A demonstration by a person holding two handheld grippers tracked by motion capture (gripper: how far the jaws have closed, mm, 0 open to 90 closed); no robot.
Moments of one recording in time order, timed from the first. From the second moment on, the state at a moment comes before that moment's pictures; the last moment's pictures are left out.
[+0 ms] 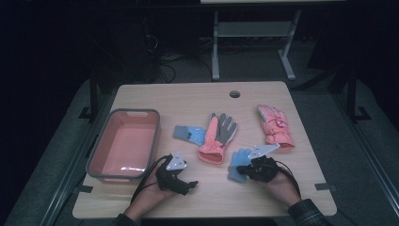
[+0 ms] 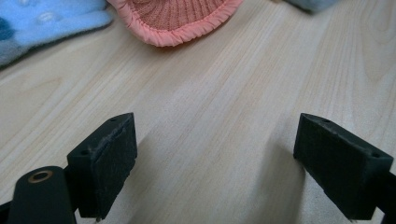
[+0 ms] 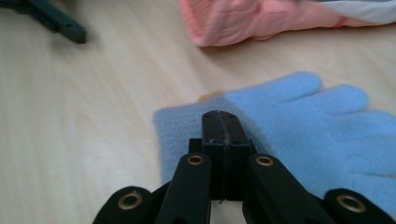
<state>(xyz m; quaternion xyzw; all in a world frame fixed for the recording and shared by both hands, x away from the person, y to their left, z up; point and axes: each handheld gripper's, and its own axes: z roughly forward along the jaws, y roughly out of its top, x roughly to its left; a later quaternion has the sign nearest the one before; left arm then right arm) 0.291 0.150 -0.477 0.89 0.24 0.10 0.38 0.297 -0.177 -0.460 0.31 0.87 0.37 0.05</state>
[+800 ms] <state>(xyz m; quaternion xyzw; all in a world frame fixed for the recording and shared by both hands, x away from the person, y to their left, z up) 0.290 0.150 -0.477 0.89 0.24 0.10 0.38 0.304 -0.191 -0.464 0.31 0.88 0.35 0.07</state>
